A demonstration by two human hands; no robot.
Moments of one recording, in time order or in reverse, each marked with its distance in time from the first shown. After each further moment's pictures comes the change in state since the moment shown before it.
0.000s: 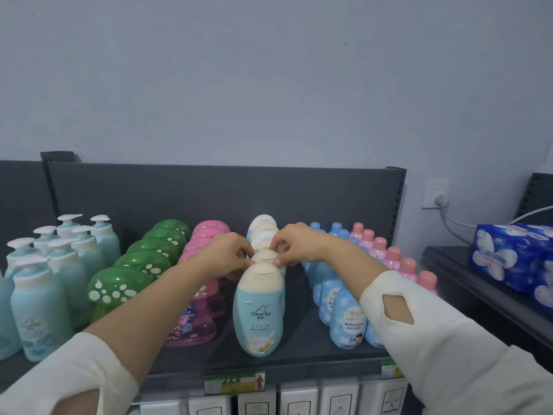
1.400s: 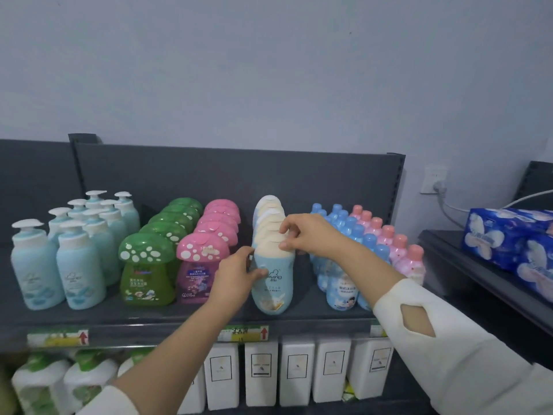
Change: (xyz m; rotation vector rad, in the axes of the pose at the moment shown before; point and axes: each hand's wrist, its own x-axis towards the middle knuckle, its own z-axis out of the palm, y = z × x) left_hand -0.076 -0.002 0.079 -0.124 0.415 -0.061; right_hand -0.048 -0.007 0.031 0.117 0.232 0.021
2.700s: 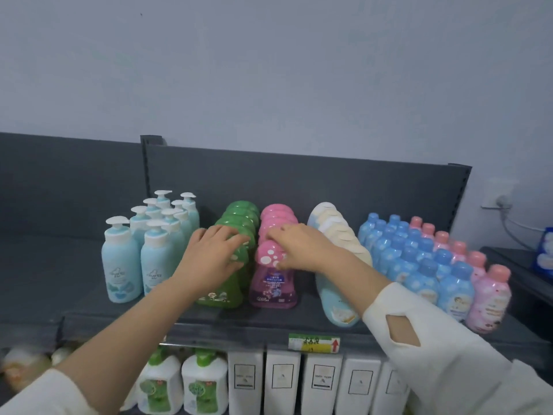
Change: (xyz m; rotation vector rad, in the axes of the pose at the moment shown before) left_hand 0.013 -0.082 -0.153 0.781 0.016 0.292; right_hand 0.059 -0.107 0.088 -0.679 -0.108 -0.293
